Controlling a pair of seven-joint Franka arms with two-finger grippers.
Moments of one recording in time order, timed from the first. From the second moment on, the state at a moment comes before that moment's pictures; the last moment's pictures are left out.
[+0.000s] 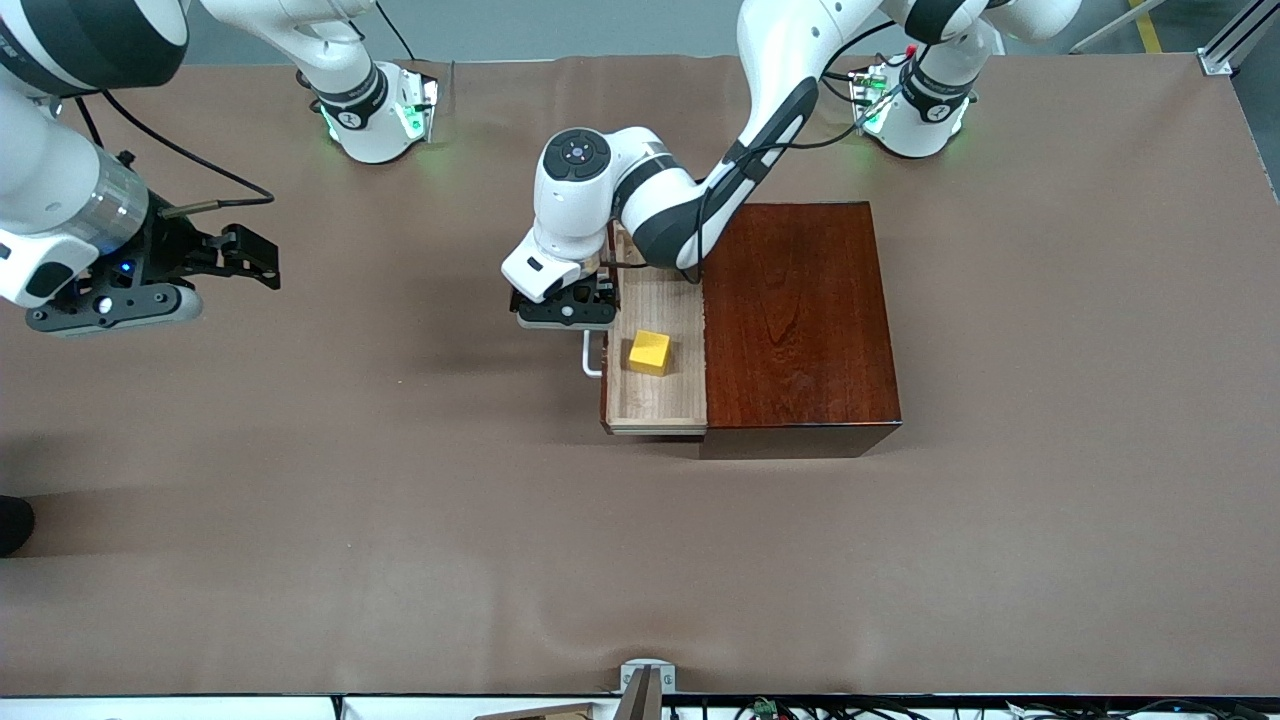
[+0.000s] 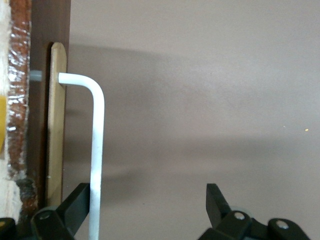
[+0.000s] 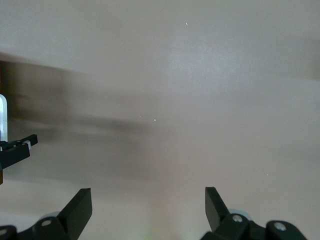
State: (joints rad) left arm -0.86 0.77 -0.13 -1.31 0.09 2.31 -1.04; right arm 0.10 0.09 0.05 -1.52 0.02 1.52 0.01
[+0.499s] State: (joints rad) left arm -0.86 0.77 -0.13 -1.29 0.07 2.33 -1.05; right arm 0.10 0.11 0.05 -1.52 0.02 1.52 0.01
